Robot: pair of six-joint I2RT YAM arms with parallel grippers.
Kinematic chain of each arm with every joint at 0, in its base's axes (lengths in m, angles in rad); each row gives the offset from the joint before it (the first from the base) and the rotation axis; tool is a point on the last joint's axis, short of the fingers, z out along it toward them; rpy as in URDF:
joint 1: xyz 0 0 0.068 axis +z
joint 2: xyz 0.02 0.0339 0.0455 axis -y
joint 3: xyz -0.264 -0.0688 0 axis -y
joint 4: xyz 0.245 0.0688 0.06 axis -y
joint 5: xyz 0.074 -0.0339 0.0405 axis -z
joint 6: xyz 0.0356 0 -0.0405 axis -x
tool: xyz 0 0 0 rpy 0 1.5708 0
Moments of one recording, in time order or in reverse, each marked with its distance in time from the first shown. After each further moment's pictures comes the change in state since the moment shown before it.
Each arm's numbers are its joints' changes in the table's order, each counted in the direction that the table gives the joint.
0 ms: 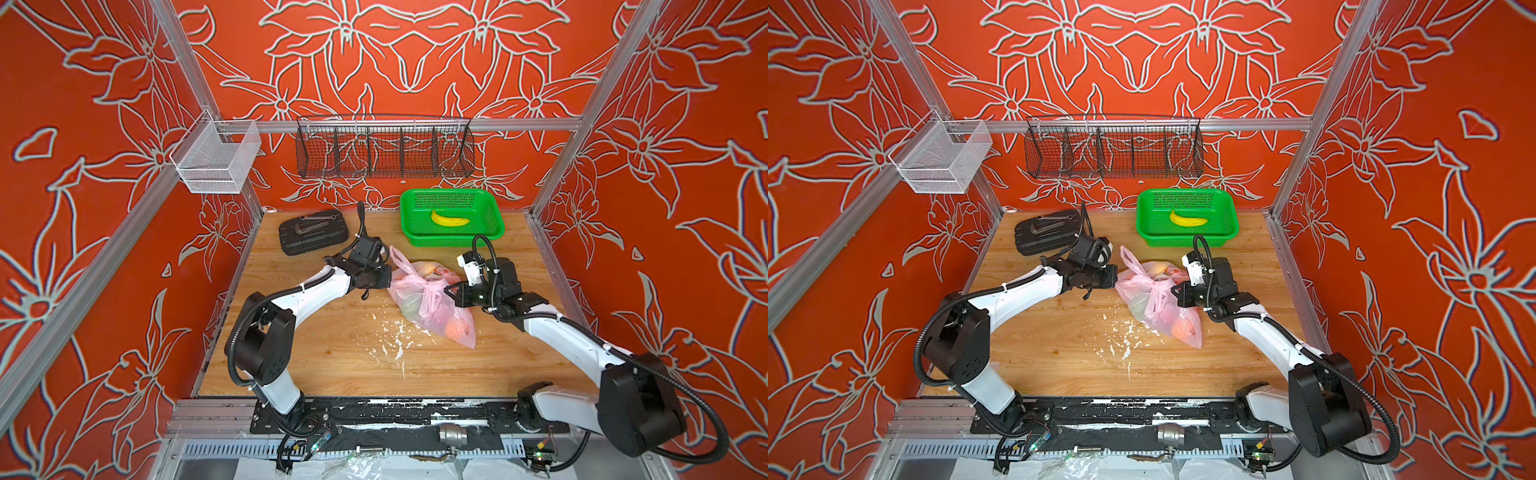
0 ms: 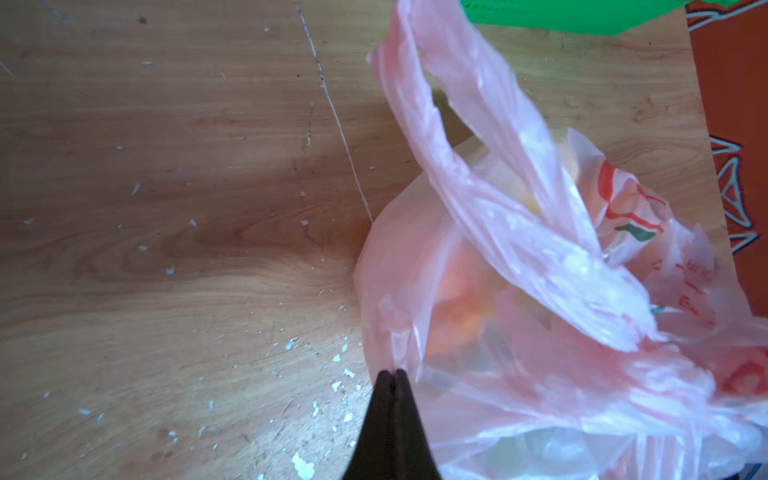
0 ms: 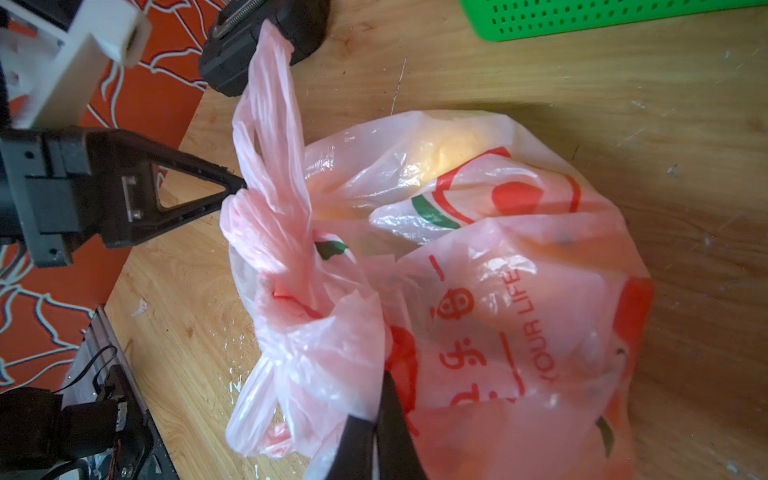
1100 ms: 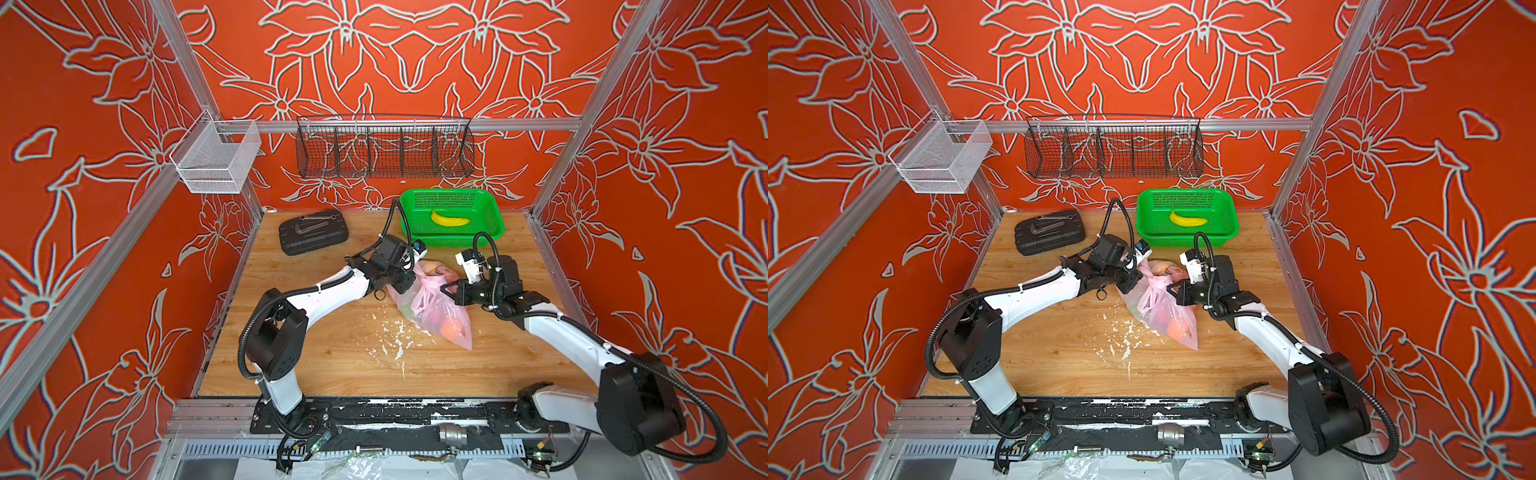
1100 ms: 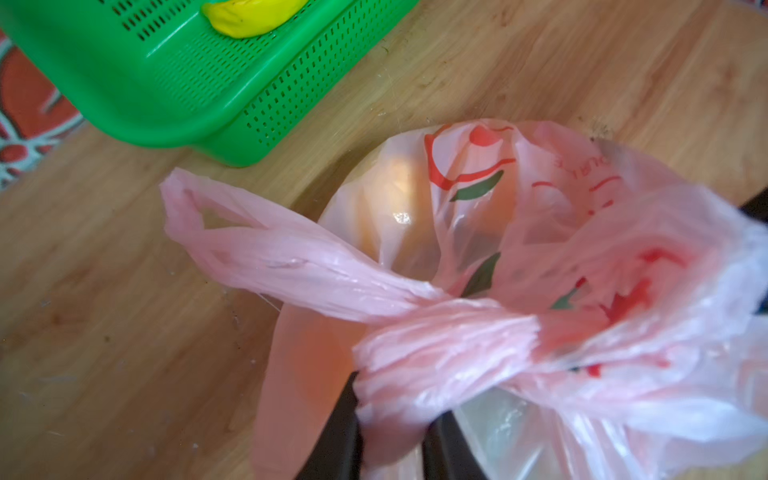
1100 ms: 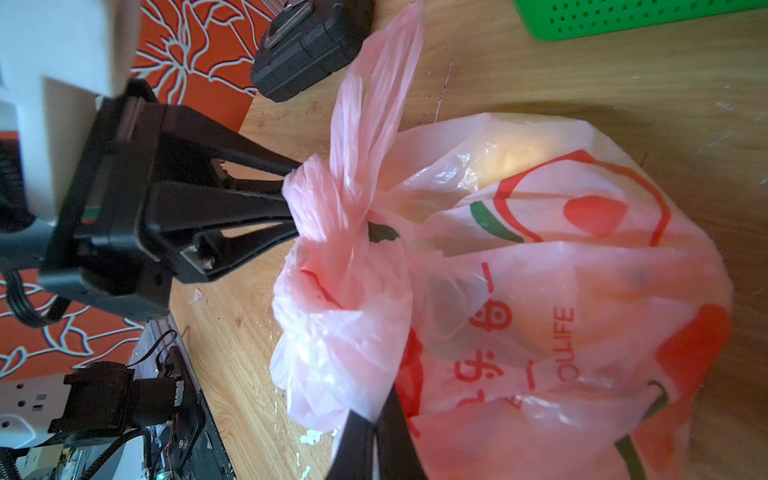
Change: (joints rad) left arm -0.148 -0.090 0.126 0.086 -0.040 -0.603; right arm -0.011 -0.003 0.013 0.011 -0.124 -0.020
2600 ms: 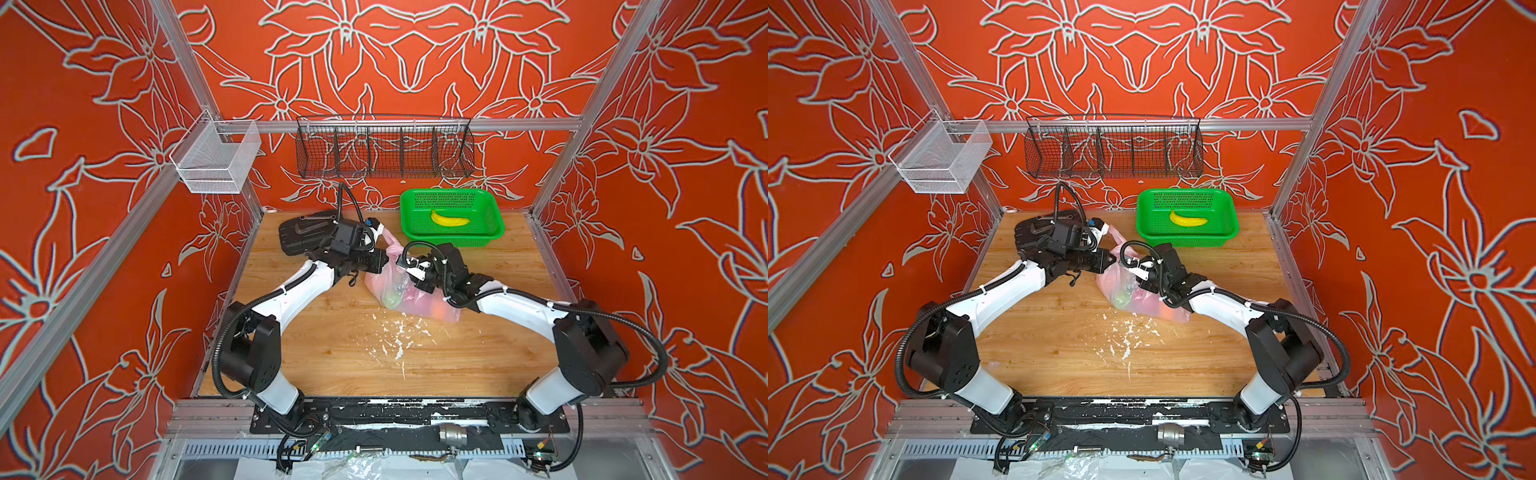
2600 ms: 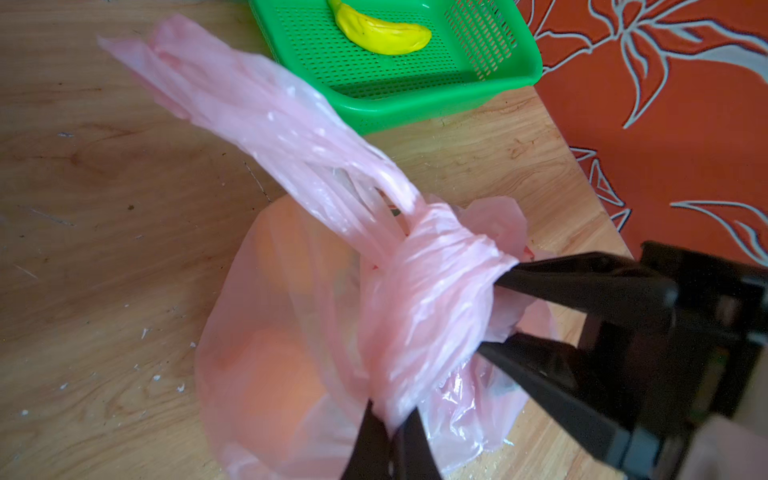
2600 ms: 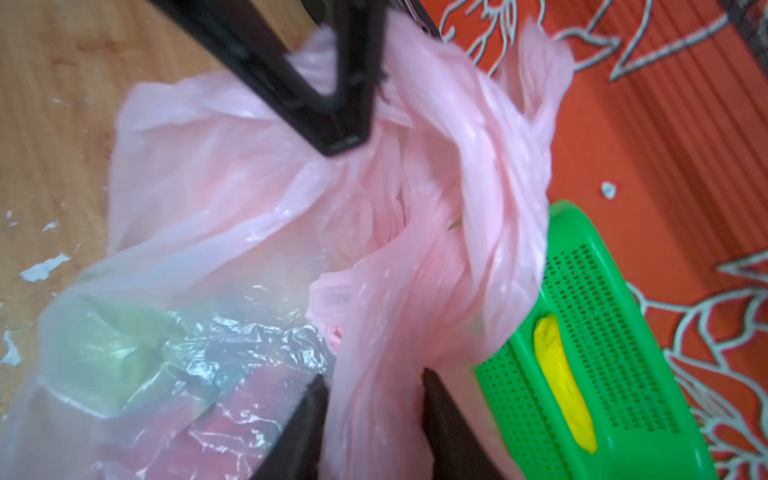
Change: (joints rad) left arm 0.251 0.145 -0.060 -0.027 0.259 0.391; right arm 0.333 -0.353 0.289 0.180 0.576 1.011
